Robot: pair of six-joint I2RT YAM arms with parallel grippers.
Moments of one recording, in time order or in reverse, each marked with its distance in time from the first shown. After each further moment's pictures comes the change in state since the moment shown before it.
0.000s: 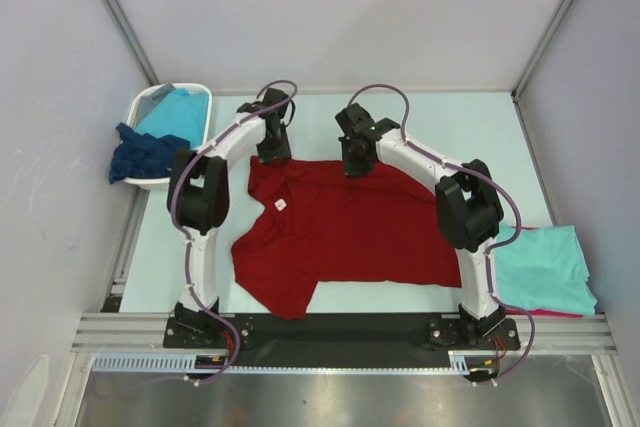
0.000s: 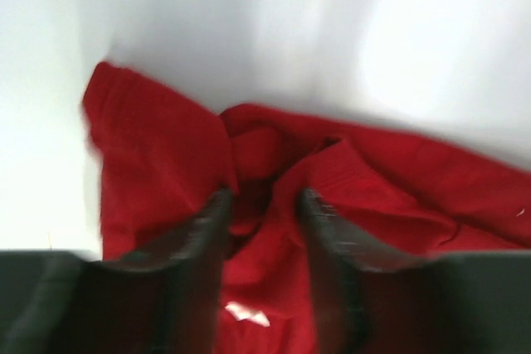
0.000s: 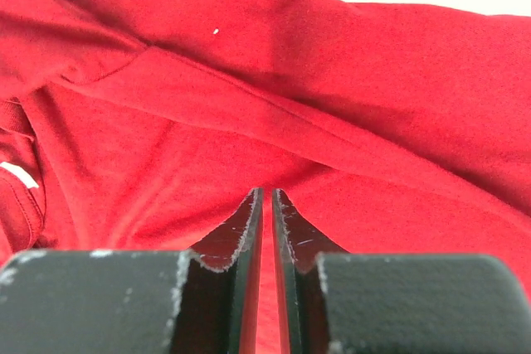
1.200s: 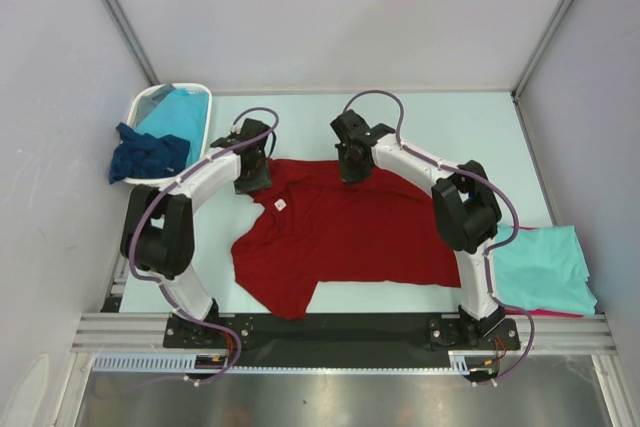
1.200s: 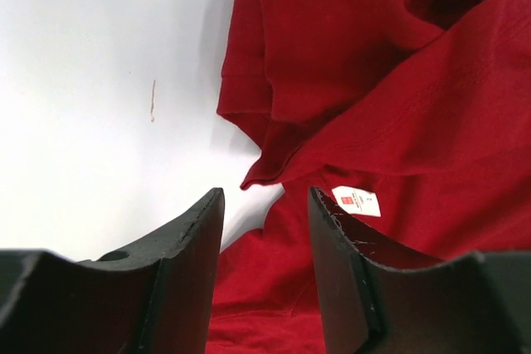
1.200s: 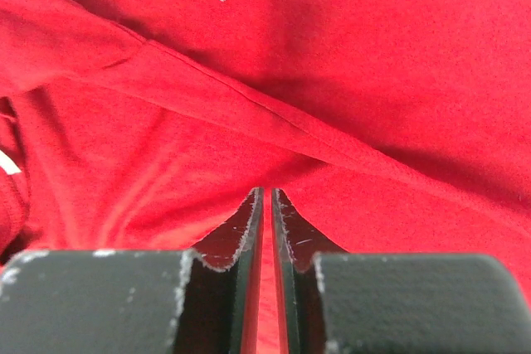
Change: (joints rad) left arm 0.002 -0.472 -0.590 0.139 -0.093 -0.002; right arm 0.030 0.000 -0.027 0.006 0.005 0.000
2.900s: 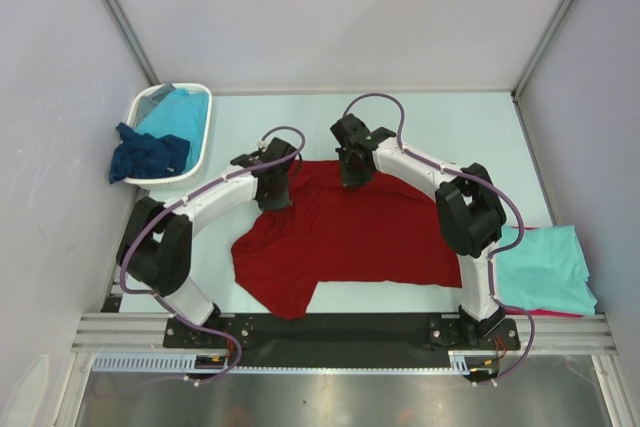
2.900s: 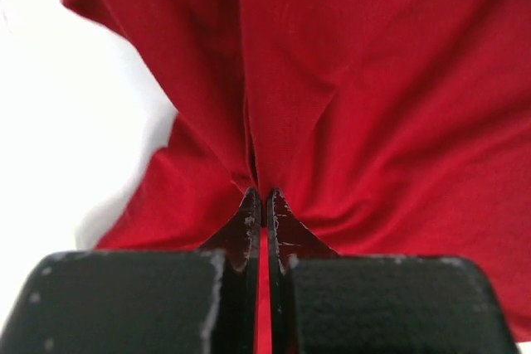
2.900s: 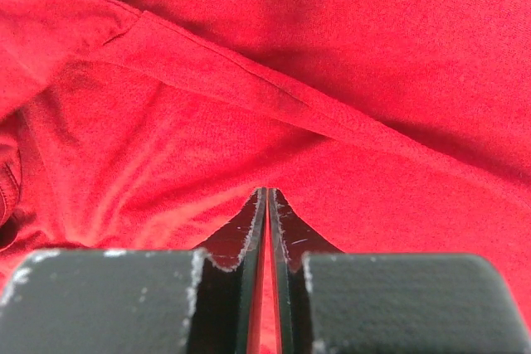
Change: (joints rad) left arm -0.205 -0.085 -0.090 -0.012 0.041 -0.056; right arm 0.017 -0.043 -0.060 0.001 0.015 0.005
